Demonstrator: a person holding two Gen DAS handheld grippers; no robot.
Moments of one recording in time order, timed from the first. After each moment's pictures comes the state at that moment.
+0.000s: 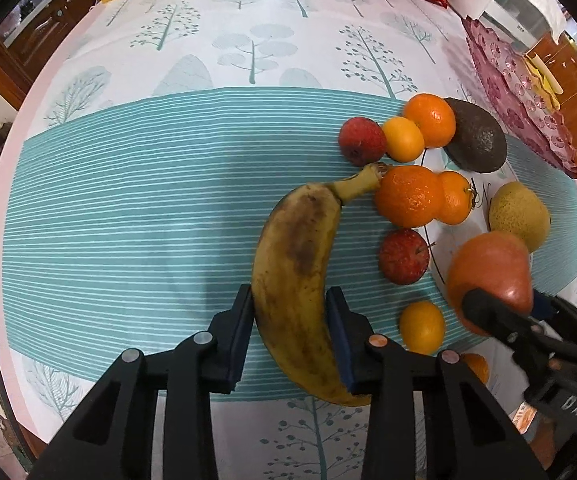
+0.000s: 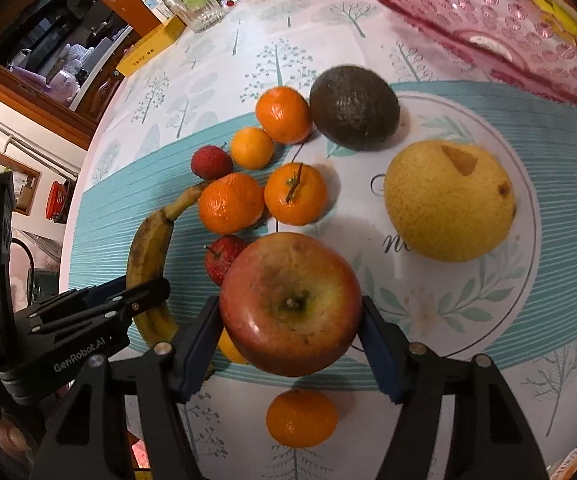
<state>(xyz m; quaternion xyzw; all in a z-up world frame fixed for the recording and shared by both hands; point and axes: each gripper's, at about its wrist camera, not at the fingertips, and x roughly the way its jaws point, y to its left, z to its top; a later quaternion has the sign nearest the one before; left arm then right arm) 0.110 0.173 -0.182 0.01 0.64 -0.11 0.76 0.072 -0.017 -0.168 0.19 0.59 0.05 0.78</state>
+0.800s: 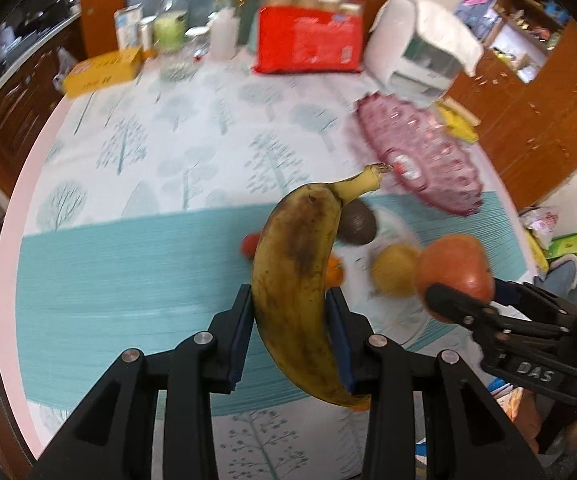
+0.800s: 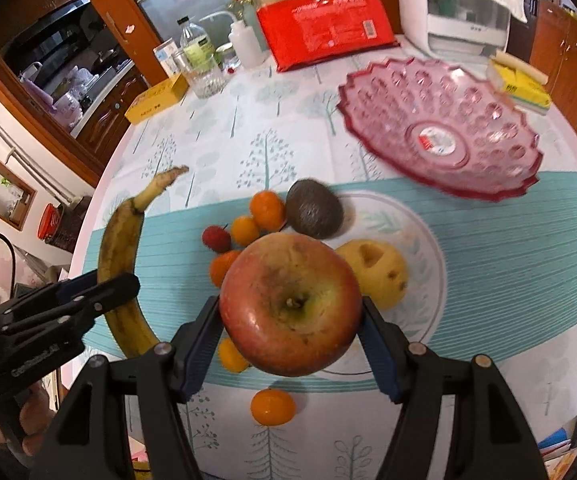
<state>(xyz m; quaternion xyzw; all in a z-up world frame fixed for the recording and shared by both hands) 0.104 0.138 -0.064 0.00 0.53 -0.22 0.82 0.064 -0.052 -0.076 0.14 0.53 0.00 0.83</state>
